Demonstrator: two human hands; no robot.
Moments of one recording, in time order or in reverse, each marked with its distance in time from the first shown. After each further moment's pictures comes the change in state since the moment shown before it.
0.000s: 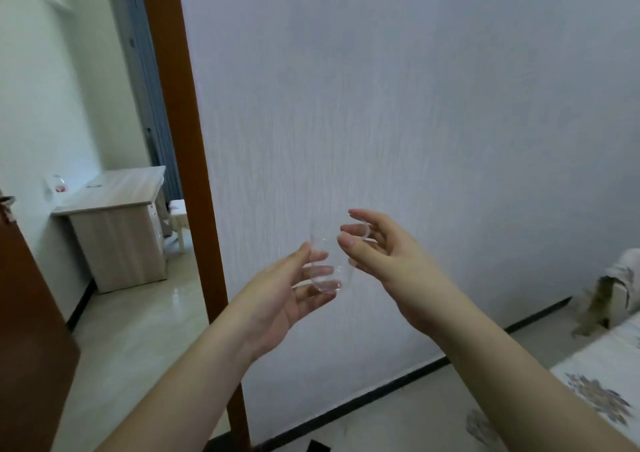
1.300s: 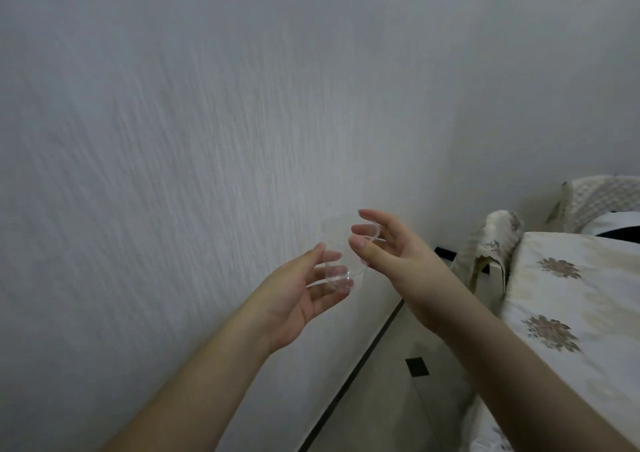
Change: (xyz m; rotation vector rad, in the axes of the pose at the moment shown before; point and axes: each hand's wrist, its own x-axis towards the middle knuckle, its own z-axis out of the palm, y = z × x) left_hand 0.454 -0.085 0.290 0.034 -0.450 -0.305; right_hand 0.229 0.157 -0.375 -0.129 0.457 0.116
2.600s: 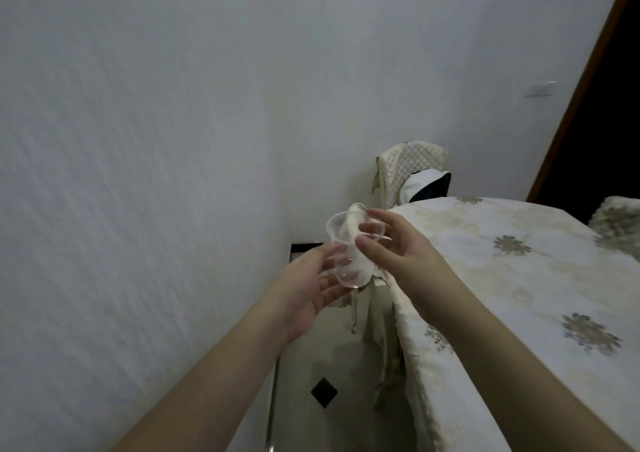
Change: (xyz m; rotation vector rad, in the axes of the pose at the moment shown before) left_hand 0.409 -0.032 0.187 0.226 -0.570 -0.273; right_hand 0.200 0.124 -0.231 -0.149 0.718 0.101
